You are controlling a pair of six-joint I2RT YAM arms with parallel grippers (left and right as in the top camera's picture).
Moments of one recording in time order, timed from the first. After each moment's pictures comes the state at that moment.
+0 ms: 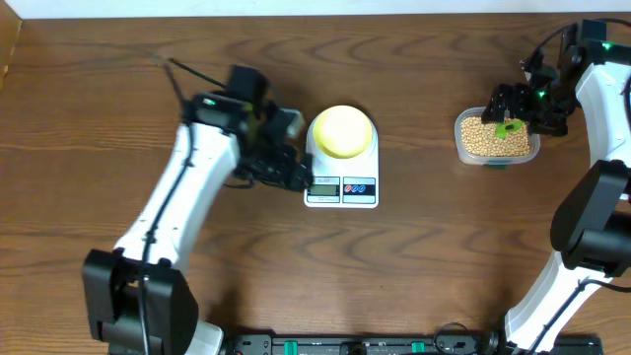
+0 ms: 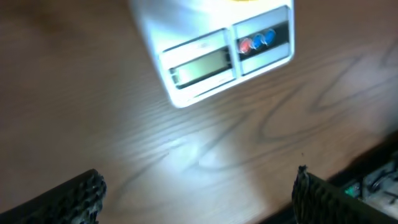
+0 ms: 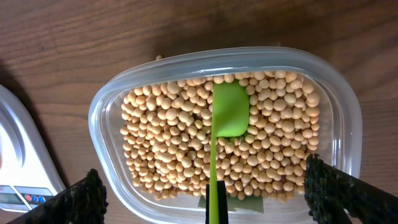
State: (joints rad) left arm -0.31 1.66 1.37 -1.15 0.36 0.07; right arm -0.22 2.07 1.80 -1.19 -0.27 -0.04
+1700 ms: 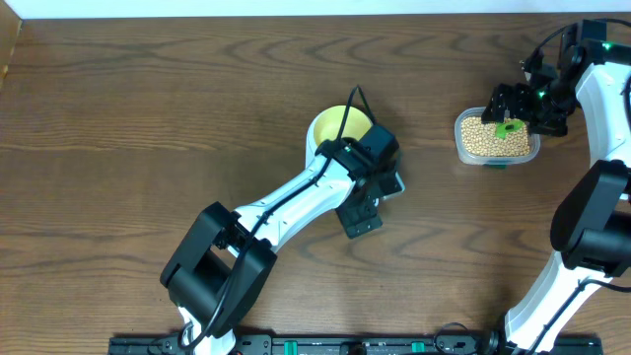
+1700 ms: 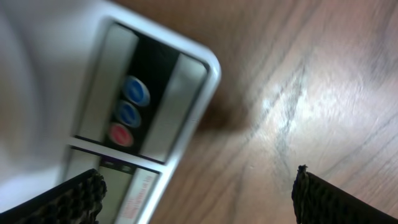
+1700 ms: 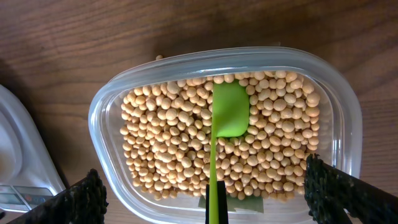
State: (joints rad) left arm -0.75 1.90 1.35 -0.90 0.06 0.43; right arm -0.22 2.07 1.80 -1.19 -0.27 -0.04
